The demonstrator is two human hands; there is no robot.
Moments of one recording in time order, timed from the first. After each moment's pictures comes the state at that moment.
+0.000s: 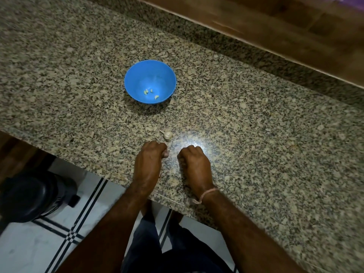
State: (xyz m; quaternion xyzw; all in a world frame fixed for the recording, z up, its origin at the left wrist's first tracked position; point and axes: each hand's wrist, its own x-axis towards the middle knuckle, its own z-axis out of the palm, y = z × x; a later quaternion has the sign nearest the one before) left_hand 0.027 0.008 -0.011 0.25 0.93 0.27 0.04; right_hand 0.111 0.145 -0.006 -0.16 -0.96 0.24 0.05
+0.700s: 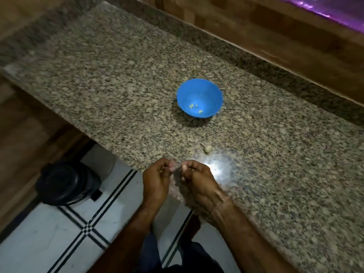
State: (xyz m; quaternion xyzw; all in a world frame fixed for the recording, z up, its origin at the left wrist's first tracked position) left_hand 0.035 -0.085 0.003 0.01 0.85 0.52 0.08; right_hand 0.065 0.051 0.029 -0.36 -0.48 0.79 -0.13
